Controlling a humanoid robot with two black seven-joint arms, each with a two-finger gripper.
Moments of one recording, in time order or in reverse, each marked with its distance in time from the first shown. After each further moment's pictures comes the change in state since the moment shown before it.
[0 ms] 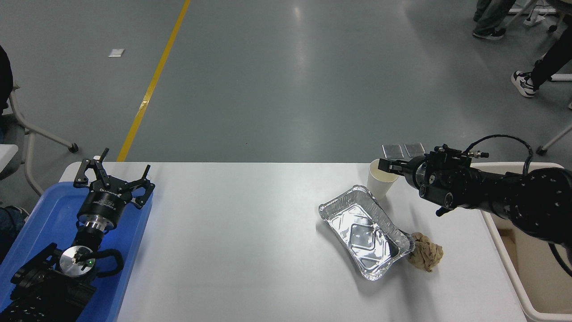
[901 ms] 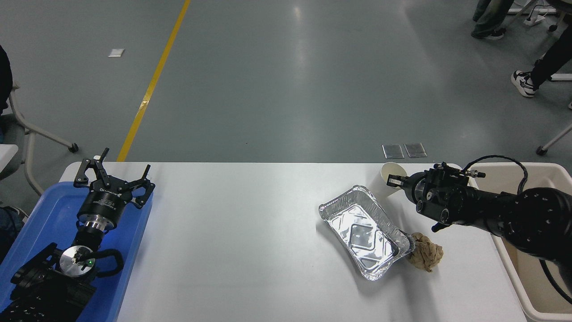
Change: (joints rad) left arm 0.000 0.000 0.000 0.000 0.000 0.000 0.000; right arm -0.068 0.011 0.050 -0.029 -0.002 -0.011 -0.026
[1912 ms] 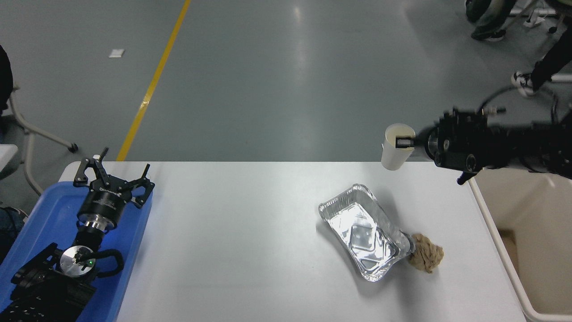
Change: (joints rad) left arm 0.000 0.000 0.000 0.000 0.000 0.000 0.000; right arm 0.711 -0.100 -0.364 0.584 -0.005 0.132 0.027
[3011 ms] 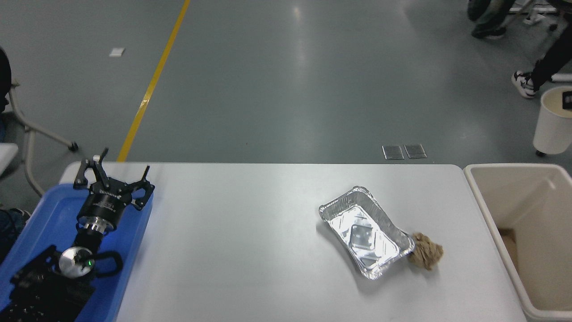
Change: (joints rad) left arm 0.002 0.001 -0.001 0.000 0.000 0.000 0.000; right arm 0.244 -0.542 -0.312 0.050 -0.293 0.099 0.021
